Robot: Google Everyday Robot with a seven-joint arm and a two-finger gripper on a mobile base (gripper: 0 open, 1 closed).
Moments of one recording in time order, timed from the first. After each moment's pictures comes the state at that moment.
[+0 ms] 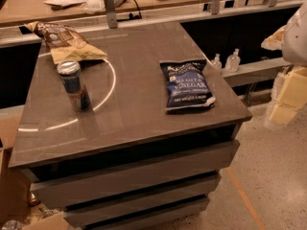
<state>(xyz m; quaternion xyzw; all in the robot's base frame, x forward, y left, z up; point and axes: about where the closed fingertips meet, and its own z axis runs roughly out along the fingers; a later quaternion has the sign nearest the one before) 0.438 -0.216 0.980 -0.60 0.78 -0.04 0.16</state>
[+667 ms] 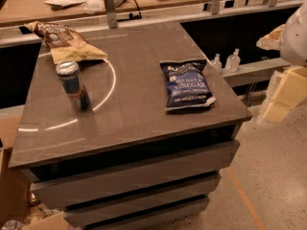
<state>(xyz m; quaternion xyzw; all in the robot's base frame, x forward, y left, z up) 0.441 -0.204 0.981 -0.60 0.78 -0.01 0.20</state>
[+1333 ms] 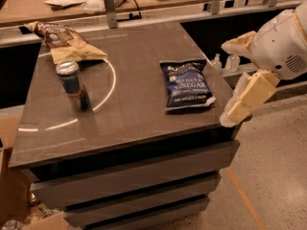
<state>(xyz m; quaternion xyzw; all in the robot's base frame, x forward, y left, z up) 0.452 -0.139 0.972 -0.61 0.72 0.12 0.30</state>
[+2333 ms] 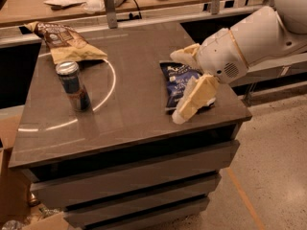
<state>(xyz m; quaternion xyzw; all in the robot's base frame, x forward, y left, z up) 0.483 -0.044 0.939 -0.63 0.65 0.26 0.33</state>
